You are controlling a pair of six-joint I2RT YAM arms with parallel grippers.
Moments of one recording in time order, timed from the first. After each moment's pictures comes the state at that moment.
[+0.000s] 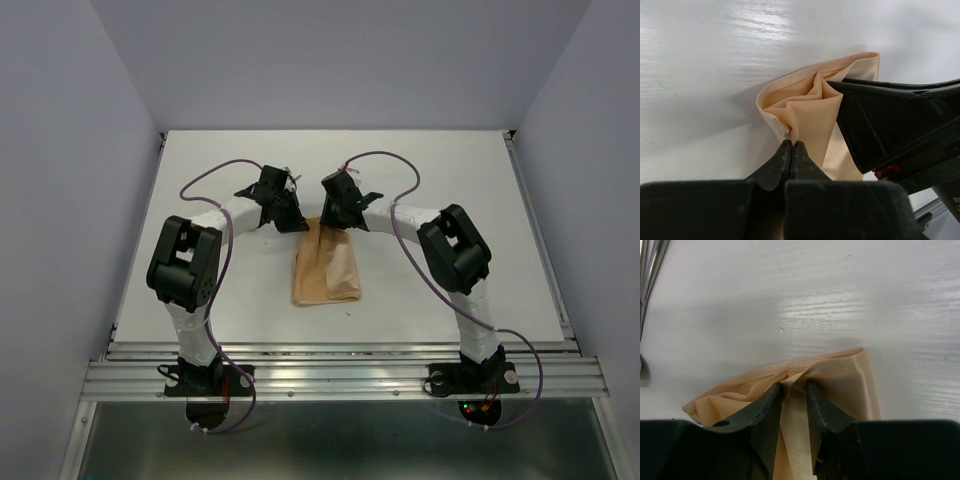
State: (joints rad) left arm -0.39 1.85 1.20 -0.28 0.23 -0.66; right arm 0.66 2.15 1.55 -0.23 0.20 0.76
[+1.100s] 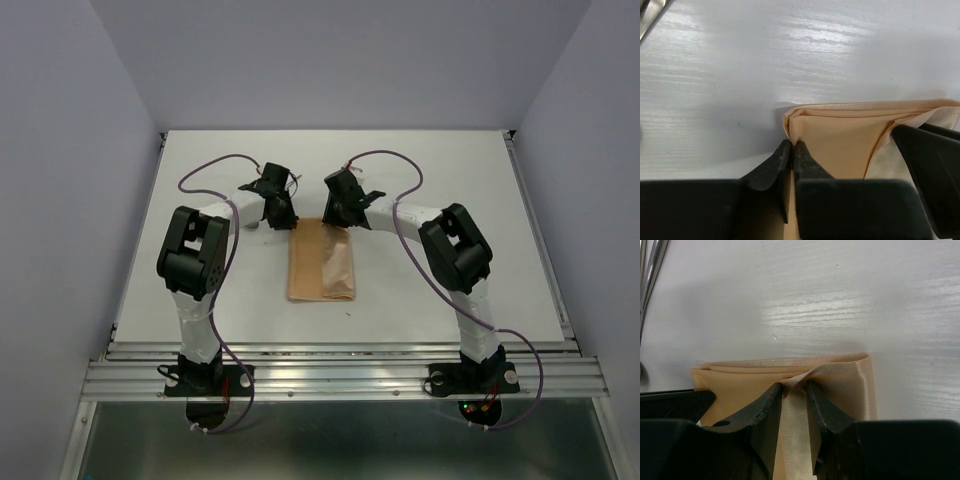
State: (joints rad) left arm -0.37 1.95 1.29 -0.35 0.03 -0.58; right arm 0.65 2.15 1.55 -0.23 0.20 0.77
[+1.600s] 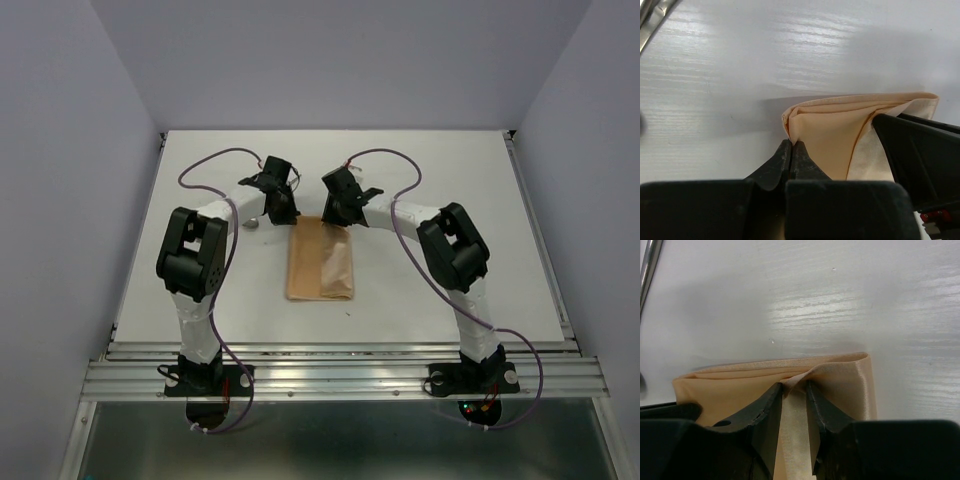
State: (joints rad) left arm -0.38 1.94 1.35 -0.42 0.03 -0.58; right arm 0.65 2.17 1.59 -0.27 0.21 0.78
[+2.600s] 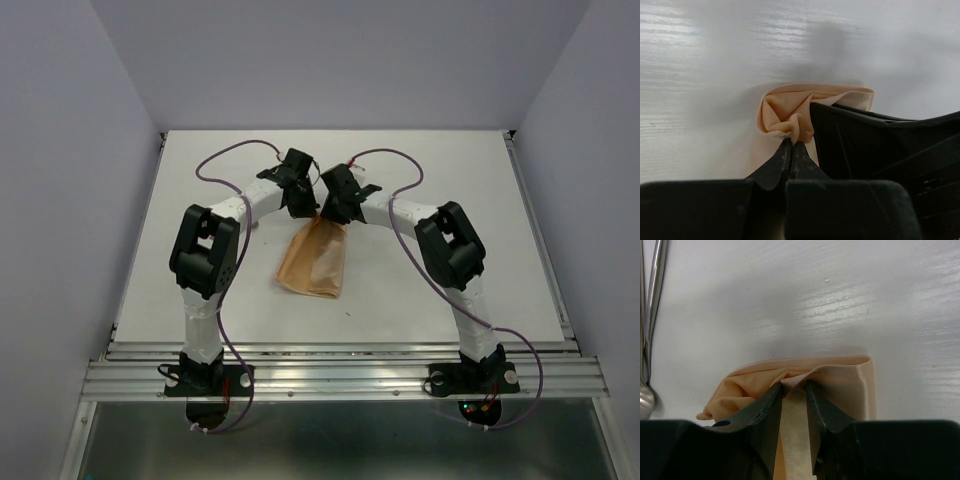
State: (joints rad) left arm -0.48 2.01 1.52 -0.50 0.01 -0.65; right arm 0.64 2.21 1.66 -0.32 0.24 0.88
